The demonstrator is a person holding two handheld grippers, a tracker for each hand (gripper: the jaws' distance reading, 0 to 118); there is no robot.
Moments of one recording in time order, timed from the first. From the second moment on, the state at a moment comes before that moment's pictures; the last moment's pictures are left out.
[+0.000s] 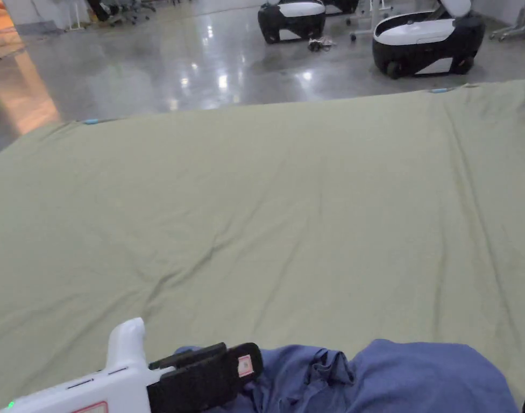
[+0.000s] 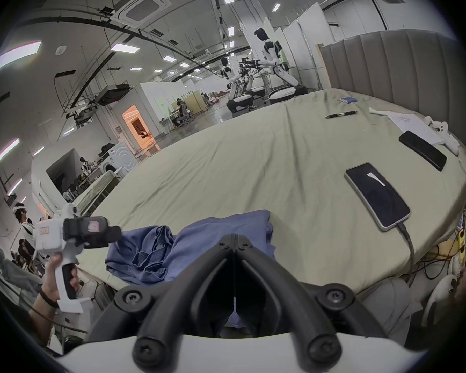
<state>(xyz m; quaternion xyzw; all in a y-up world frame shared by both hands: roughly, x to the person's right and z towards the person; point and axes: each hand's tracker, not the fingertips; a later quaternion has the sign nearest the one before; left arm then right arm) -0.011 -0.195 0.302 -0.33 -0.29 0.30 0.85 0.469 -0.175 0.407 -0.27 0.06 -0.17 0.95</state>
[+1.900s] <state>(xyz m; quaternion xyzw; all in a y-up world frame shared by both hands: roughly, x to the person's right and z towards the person) 0.192 -0.248 0.245 -0.49 -0.39 0.17 0.76 0.479 -0.192 0.442 -0.29 0.03 -0.20 0.93</state>
